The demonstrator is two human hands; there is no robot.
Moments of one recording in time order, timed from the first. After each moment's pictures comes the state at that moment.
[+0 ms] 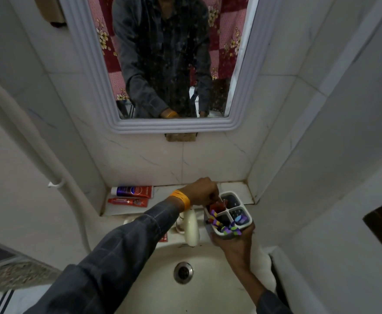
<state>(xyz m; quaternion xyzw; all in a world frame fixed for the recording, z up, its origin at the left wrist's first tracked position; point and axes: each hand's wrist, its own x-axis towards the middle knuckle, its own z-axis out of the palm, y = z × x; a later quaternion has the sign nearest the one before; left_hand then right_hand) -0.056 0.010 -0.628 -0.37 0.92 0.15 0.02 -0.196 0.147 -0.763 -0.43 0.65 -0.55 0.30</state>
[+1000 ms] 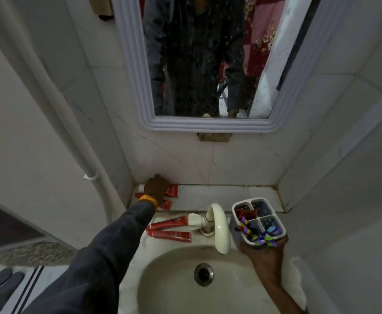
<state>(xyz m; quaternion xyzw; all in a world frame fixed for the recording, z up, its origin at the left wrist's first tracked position) 0.139 -0.018 -0.723 -0.70 0.70 0.13 0.04 -0.174 0.148 -0.736 -0.41 0.62 -0.59 0.31</state>
